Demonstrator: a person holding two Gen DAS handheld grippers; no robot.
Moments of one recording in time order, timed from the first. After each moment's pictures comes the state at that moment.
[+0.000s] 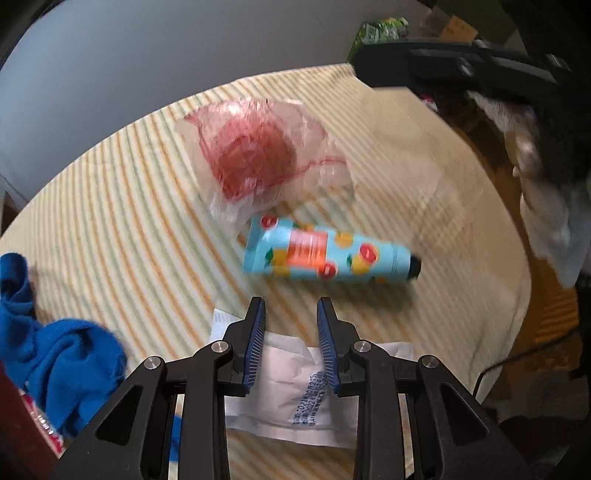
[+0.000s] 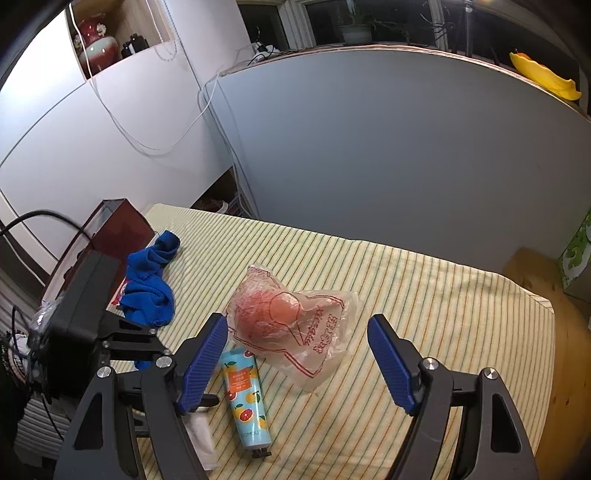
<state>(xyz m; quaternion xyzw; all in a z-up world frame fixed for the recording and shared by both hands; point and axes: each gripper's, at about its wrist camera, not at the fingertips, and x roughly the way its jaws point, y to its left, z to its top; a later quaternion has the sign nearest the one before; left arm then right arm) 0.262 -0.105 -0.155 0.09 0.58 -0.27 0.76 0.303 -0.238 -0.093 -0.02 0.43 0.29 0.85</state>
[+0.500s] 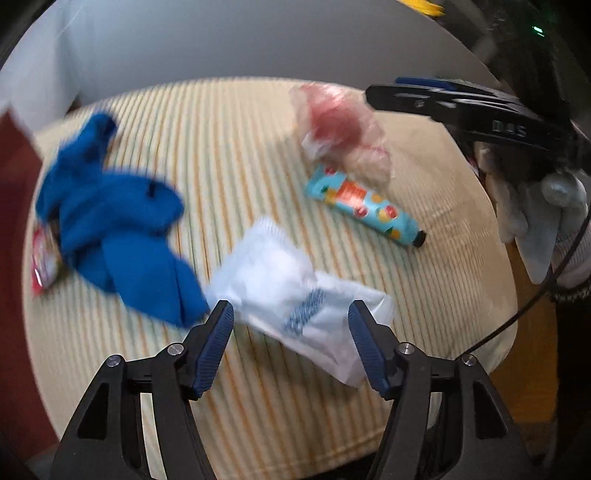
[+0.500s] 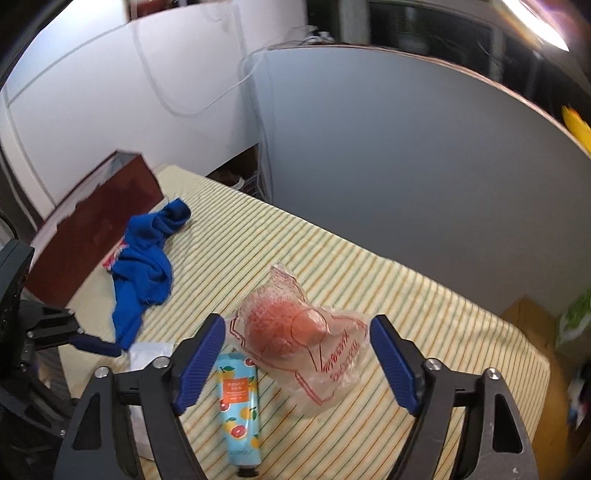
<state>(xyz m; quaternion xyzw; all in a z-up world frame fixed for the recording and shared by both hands) 0.196 -0.049 -0.146 -0.06 0.59 -0.14 0.79 0.308 -0.188 -0.102 -0.15 0.41 0.34 0.83</state>
